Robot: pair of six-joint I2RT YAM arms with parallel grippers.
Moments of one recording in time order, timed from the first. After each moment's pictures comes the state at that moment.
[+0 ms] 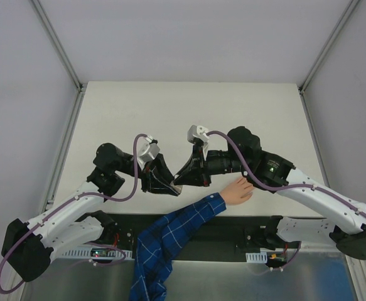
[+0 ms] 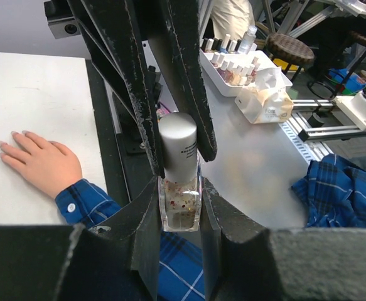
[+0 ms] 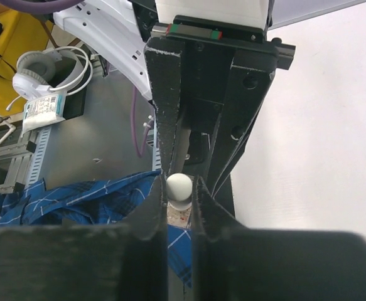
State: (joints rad) left arm -0.63 0.90 0.58 0.58 1.30 -0.55; right arm 1.04 1.10 1.16 -0.31 -0.58 0.18
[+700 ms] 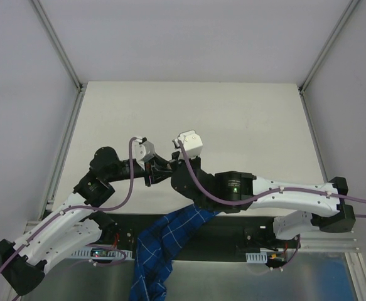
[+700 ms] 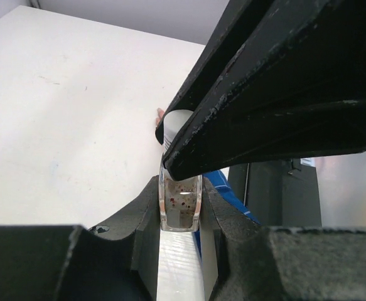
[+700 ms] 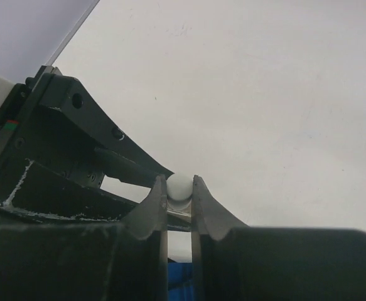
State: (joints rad) left arm -0.64 0.70 0.59 0.07 0.71 -0.11; right arm 1.52 1.38 1.43 -0.59 0.94 0.59
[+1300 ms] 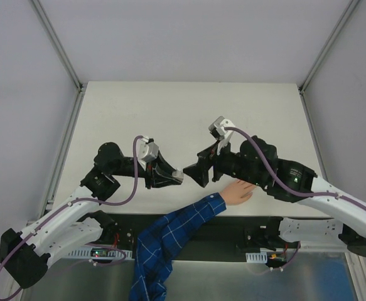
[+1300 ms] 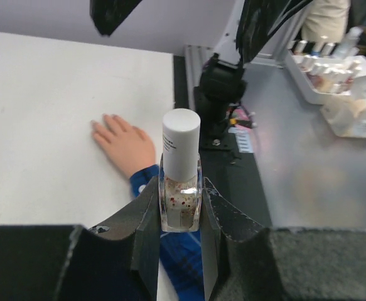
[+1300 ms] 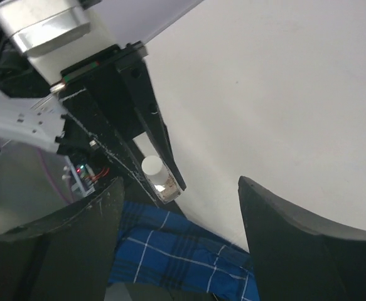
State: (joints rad) left arm -0.63 0.80 0.59 0.21 0.97 -0.19; right arm 1.23 1.01 1.26 -0.54 0.22 0.32
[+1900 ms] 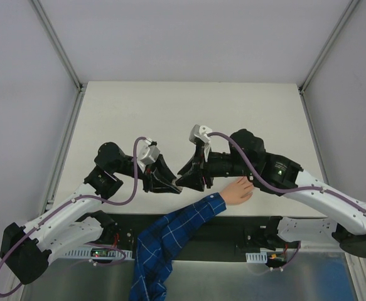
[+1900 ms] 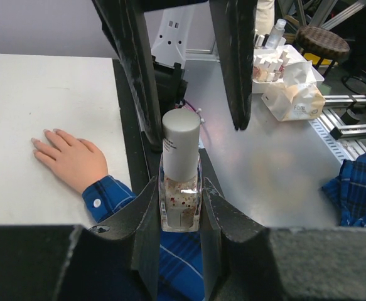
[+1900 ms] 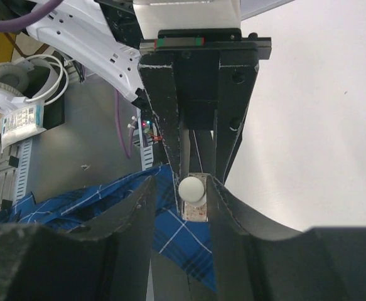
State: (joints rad) left arm -0.64 0.86 0.59 0.40 1.22 -0.36; right arm 1.12 1.06 1.23 -0.44 -0.37 0.20
